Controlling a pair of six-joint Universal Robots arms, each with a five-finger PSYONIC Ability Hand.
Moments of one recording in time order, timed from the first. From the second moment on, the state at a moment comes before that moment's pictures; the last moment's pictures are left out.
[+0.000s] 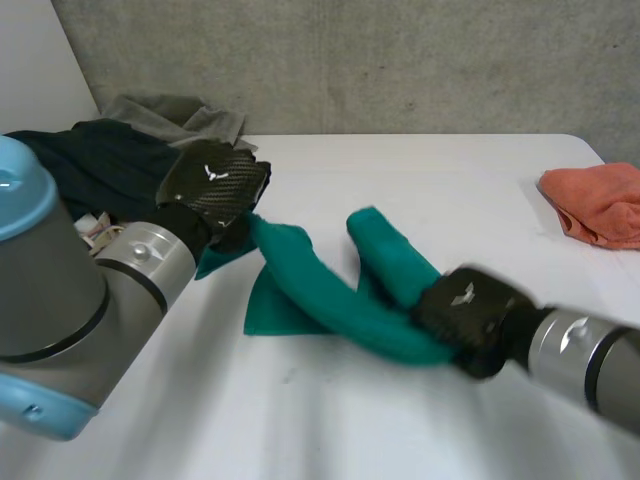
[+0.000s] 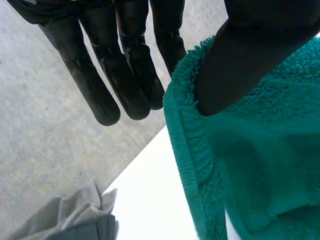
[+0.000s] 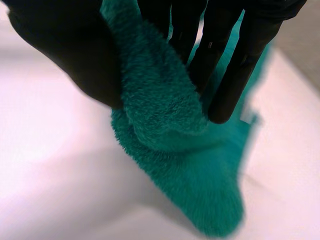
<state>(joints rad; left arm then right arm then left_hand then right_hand) 4.18 -1.78 -1.56 3.27 -1.51 3.56 1.96 -1.44 1.69 0.42 1.17 2.44 1.15 1.20 1.19 1.20 0.97 0.92 0.95 0.96 0.96 0.77</state>
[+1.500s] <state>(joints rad) 4.28 -1.48 -1.80 3.23 -1.51 3.56 1.79 -1.46 1.41 0.51 1.33 2.16 1.15 1.20 1.19 1.20 0.97 1.12 1.18 1.20 1.20 0.98</state>
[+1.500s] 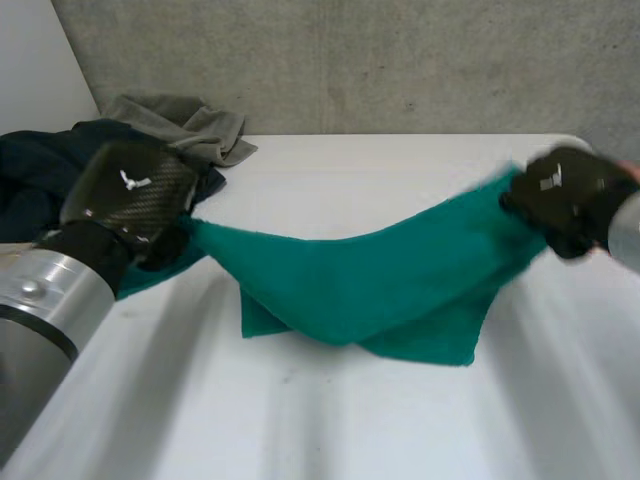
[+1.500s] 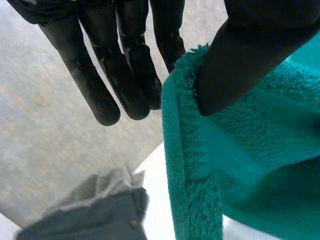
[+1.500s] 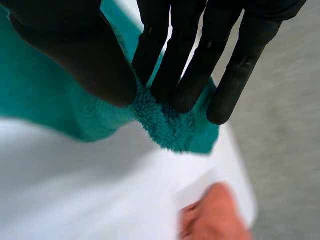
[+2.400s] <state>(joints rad) 4.25 -1.94 -1.51 3.70 -1.55 3.68 1.80 -1.18 1.48 -0.17 1.31 2.43 1.15 1.20 1.20 1.20 0.97 1.12 1.18 1.20 1.20 0.98</state>
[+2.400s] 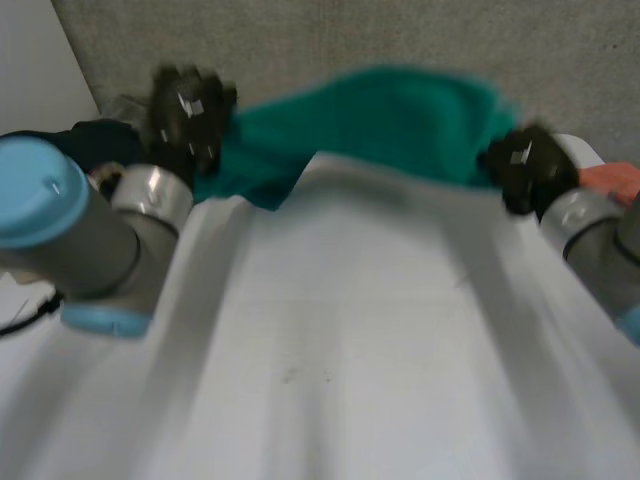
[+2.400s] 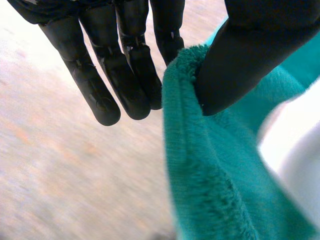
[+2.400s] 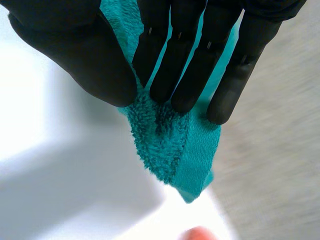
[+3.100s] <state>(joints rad) 4.10 -1.71 -1.89 3.46 -1.56 3.68 1.72 -1.16 1.25 0.27 1.28 2.34 1.15 1.20 1.20 1.20 0.97 0.27 0.28 0.28 0.28 0.11</state>
